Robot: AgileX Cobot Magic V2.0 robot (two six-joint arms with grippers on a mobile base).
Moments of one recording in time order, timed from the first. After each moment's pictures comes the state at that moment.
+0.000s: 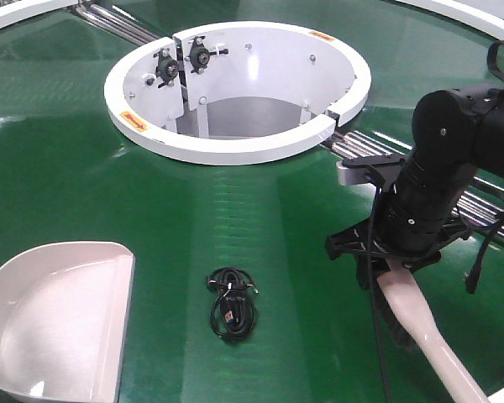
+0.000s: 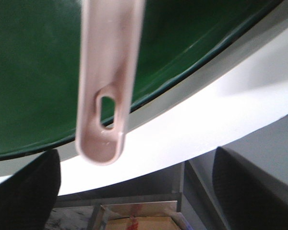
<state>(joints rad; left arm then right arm) 0.11 1.37 -0.98 0.40 1.18 1.28 0.33 1.68 -1.28 0.05 1.21 0.09</state>
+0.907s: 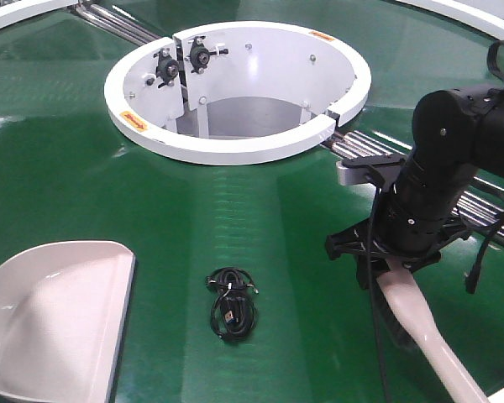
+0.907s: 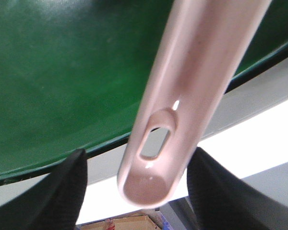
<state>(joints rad) 0.17 1.68 -1.17 0.39 1.21 1.28 0.33 1.68 -1.28 0.05 1.21 0.09</state>
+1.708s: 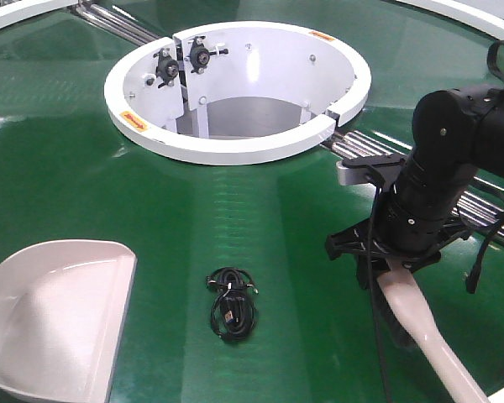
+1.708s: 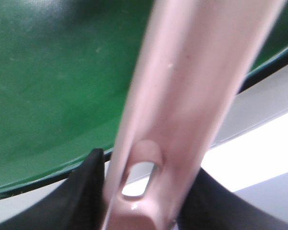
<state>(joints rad) 0.17 1.72 -1.17 0.40 1.21 1.28 0.33 1.68 -1.28 0.05 1.21 0.09</state>
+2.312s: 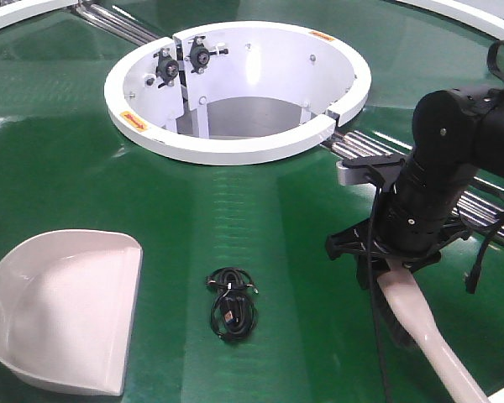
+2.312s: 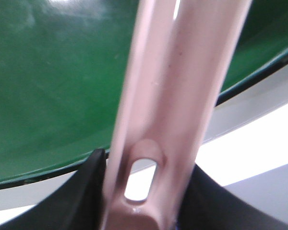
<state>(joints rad) 0.10 1.63 -1.17 0.39 1.22 1.25 0.33 1.68 -1.28 0.05 1.21 0.09</state>
